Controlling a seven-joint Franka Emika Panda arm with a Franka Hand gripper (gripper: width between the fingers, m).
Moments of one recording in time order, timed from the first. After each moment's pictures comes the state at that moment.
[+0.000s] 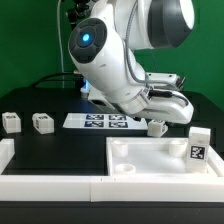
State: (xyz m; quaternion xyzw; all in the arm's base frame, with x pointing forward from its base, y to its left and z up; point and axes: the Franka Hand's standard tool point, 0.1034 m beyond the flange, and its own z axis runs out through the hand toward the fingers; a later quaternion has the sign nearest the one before) arm 0.409 0.078 0.029 -0.87 0.27 0.39 0.16
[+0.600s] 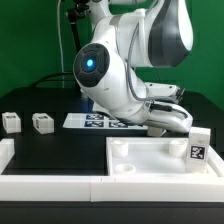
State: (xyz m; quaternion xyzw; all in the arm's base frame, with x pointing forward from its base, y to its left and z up) arm 0.381 0.087 0.006 -0.85 0.27 0.42 0.16
